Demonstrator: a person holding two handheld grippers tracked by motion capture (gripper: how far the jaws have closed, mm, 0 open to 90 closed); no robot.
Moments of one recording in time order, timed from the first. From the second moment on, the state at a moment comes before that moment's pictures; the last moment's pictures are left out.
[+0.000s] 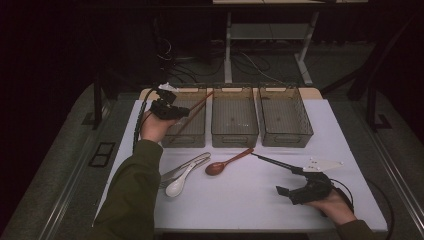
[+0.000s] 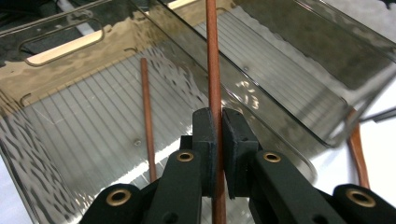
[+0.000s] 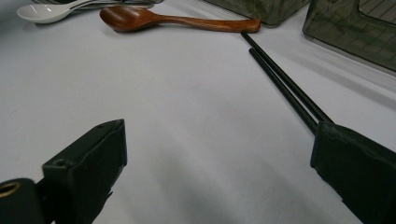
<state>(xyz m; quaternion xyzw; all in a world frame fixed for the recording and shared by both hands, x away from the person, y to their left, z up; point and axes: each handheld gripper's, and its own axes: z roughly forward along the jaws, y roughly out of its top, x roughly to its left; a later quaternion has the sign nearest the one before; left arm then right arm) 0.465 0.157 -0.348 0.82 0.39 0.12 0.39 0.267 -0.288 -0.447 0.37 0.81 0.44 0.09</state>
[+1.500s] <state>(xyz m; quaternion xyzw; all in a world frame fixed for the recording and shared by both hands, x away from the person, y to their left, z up) 0.498 0.164 -0.374 0.79 0.46 0.13 0.38 0.267 -0.289 -0.447 0.37 0.81 0.44 0.09</state>
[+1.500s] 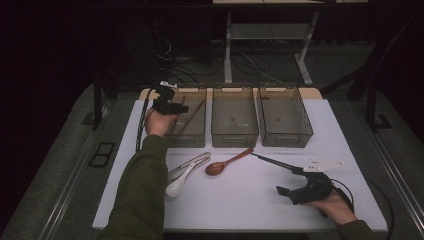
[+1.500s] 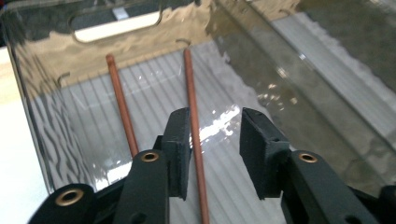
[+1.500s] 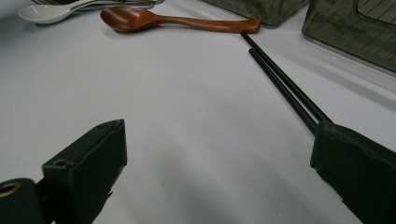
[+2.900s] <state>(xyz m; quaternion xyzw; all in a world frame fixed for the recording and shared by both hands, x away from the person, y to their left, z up) 0.372 0.146 -0.364 0.83 0.30 0.10 0.47 0.267 -0.289 -0.446 0.38 0.81 0.44 0.09</state>
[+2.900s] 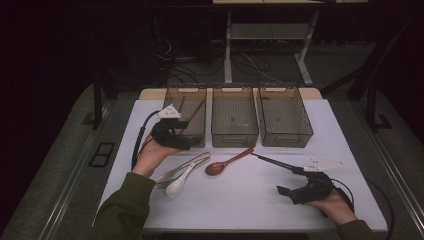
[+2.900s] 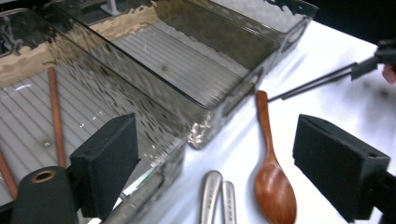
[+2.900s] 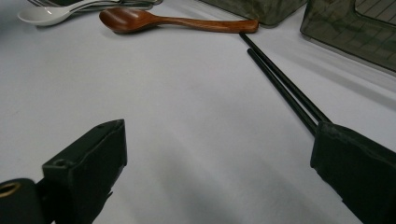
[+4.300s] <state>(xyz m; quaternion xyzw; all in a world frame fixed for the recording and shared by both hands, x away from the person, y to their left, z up) 0.271 0.155 -0.431 0.85 0.26 0.09 0.45 0.264 -0.290 -0.439 0.35 0.82 0.43 0.09</state>
